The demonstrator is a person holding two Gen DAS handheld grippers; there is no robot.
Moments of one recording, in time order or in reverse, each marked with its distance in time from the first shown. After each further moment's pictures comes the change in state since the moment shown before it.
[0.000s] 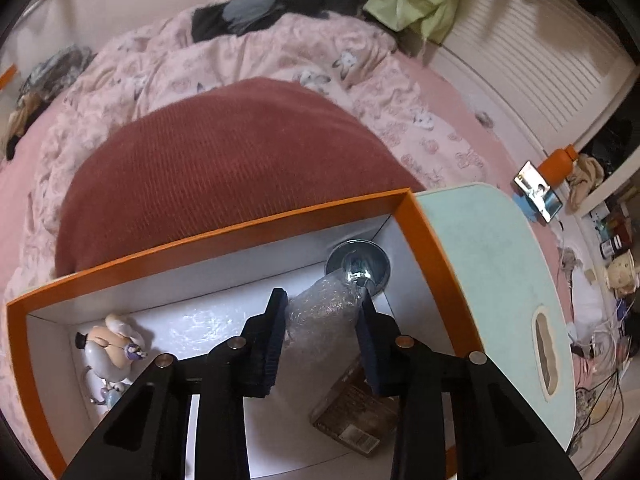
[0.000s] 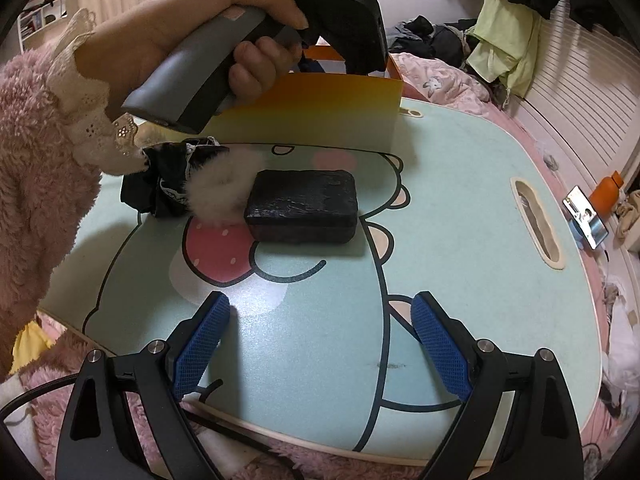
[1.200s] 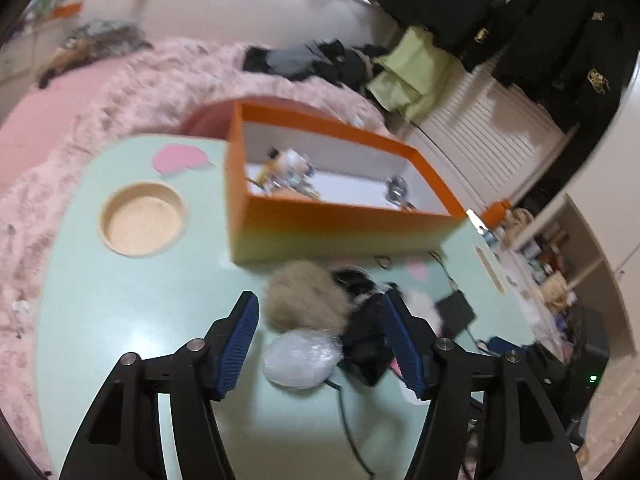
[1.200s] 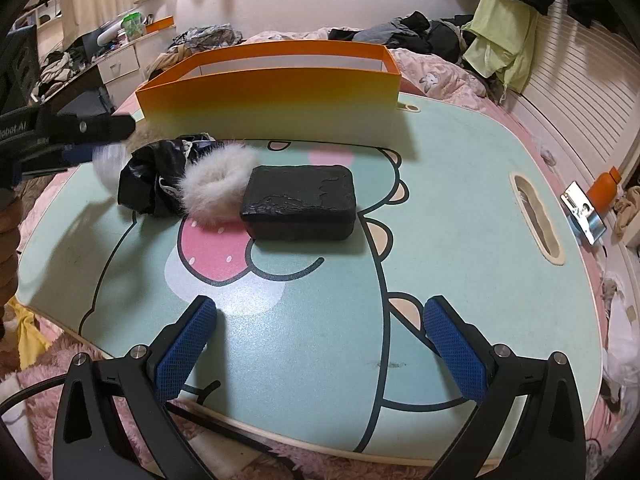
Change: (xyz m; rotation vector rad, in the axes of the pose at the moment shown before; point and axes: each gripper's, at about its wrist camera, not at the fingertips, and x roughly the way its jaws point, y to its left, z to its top) left arm -0.118 0.124 -0.192 -0.164 -0.286 -0.197; right arm 0.004 0.000 -0.002 0.011 0.013 -0.013
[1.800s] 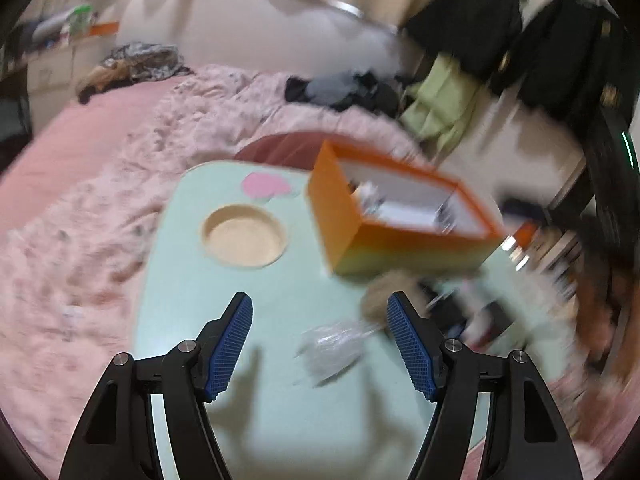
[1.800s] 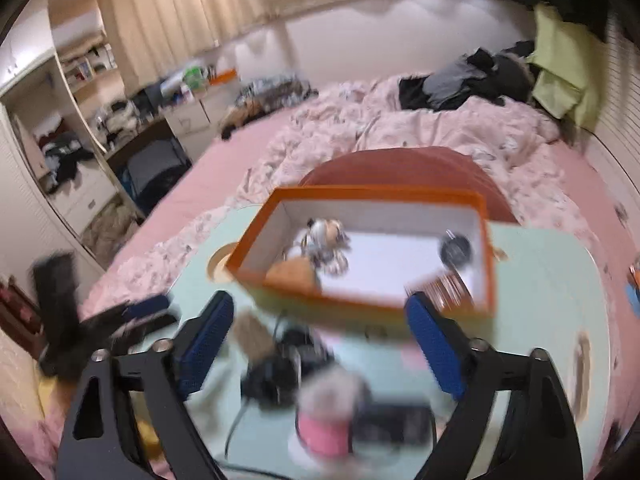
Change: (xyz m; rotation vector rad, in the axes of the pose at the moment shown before) left arm -0.035 0.048 -0.012 0.020 -0.053 0.139; right arm 0.002 0.020 0.173 0.010 -0.052 0.322
